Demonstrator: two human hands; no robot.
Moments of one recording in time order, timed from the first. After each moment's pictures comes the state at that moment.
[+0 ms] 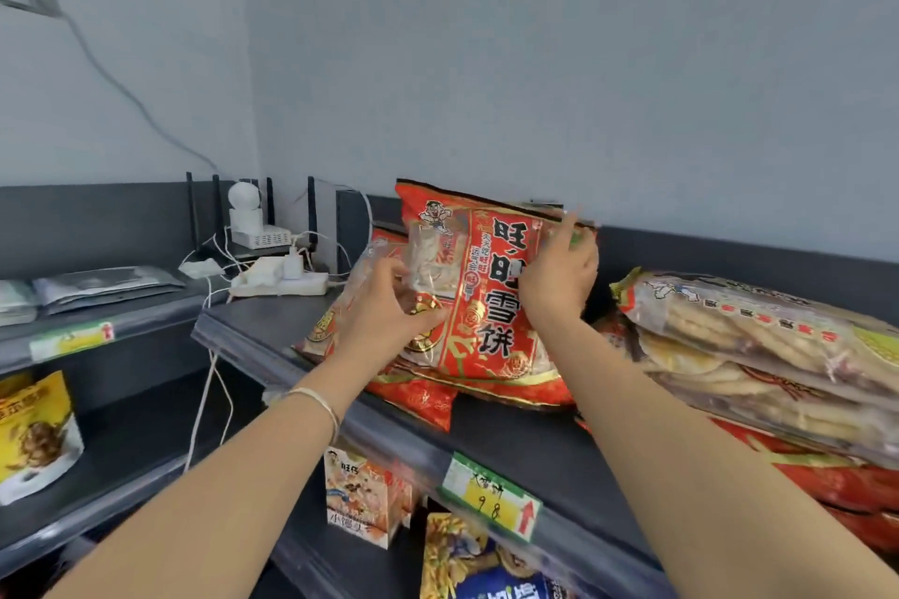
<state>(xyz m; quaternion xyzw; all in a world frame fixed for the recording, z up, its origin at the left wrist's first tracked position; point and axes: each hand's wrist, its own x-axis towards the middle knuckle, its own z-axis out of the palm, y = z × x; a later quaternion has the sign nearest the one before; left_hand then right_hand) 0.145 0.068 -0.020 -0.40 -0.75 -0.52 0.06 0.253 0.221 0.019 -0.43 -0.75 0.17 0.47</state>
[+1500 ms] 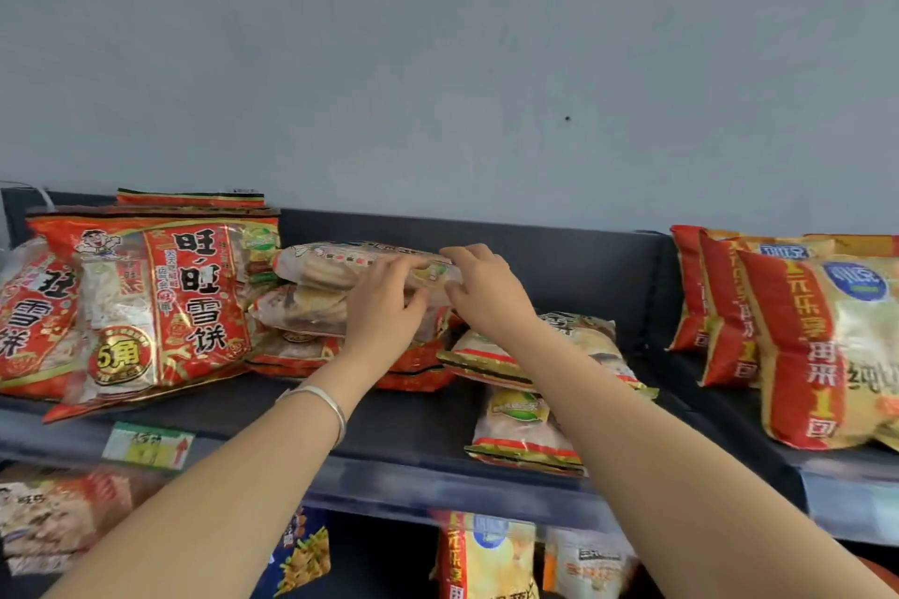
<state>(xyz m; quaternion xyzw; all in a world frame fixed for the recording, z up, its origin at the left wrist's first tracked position) 0.473 0.183 -0.010 -0.61 -0.62 -0.47 0.15 0.603 0.235 0.020 -0.38 -0.86 -0.01 0.34</state>
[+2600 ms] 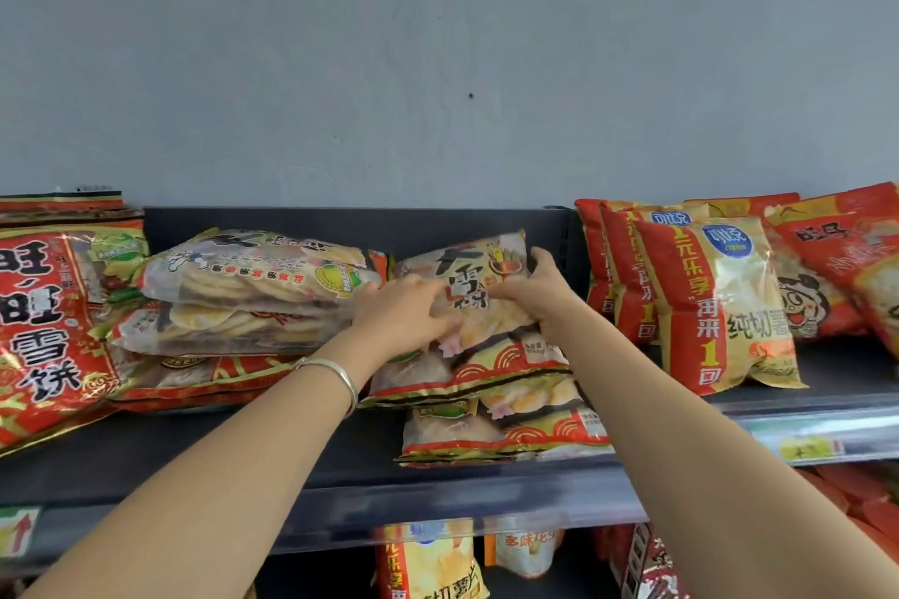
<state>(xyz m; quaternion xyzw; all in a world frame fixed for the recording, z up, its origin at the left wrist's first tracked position) 0.550 0.234 0.002 -0.76 -0.62 -0.15 0.13 0.729 0.280 0.005 -0.53 -0.56 0.42 0.49</state>
